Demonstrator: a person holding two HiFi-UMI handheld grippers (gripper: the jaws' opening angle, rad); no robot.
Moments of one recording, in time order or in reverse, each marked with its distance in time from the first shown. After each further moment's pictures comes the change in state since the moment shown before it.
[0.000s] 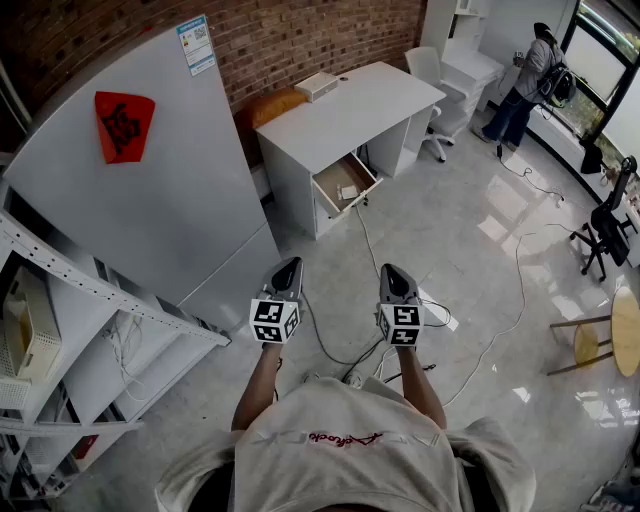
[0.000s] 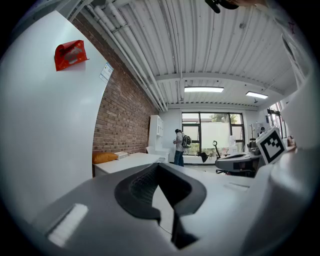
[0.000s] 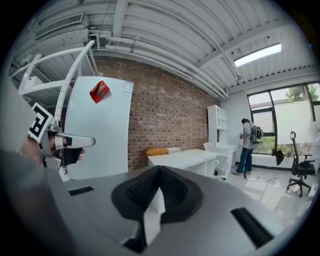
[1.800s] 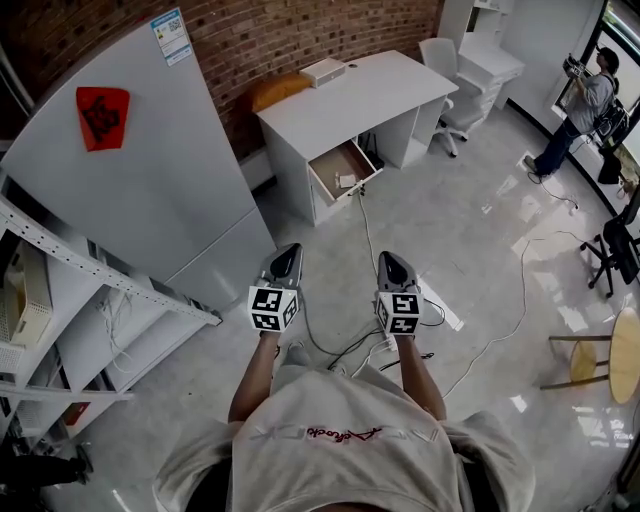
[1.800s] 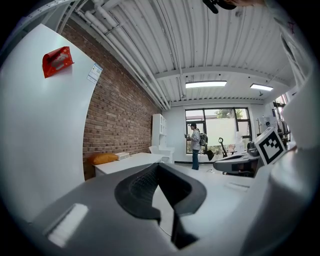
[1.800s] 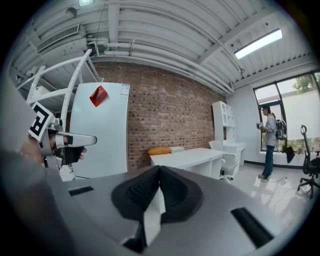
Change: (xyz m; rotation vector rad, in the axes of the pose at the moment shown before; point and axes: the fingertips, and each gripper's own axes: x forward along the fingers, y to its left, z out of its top) left arm 0.048 -0.062 0.003 0.032 0.005 0.080; right arm 0.011 -0.075 -0.012 0.014 -0.007 0.110
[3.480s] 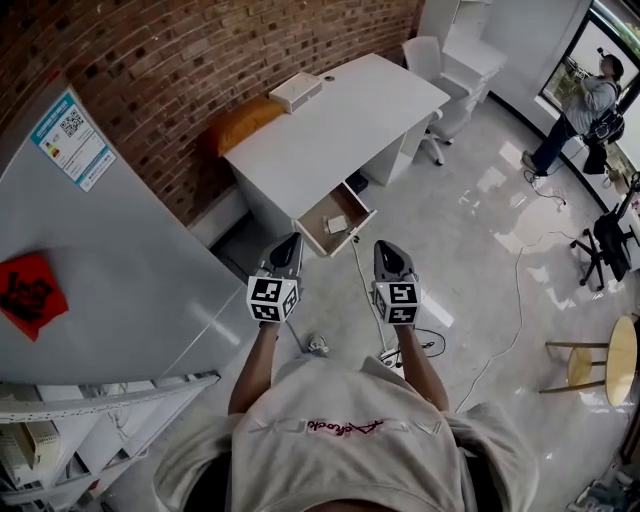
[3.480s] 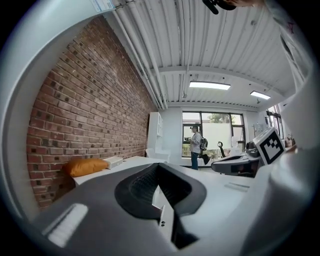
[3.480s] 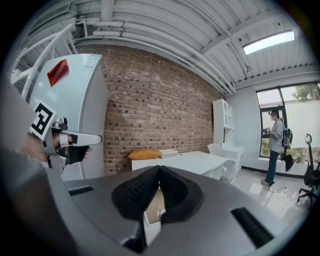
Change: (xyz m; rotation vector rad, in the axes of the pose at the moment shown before) left arm 0.289 0.170 0.023 -0.029 -0.017 -0.138; right arm 0.296 -0.085 0.056 -0.038 0.031 -0.088
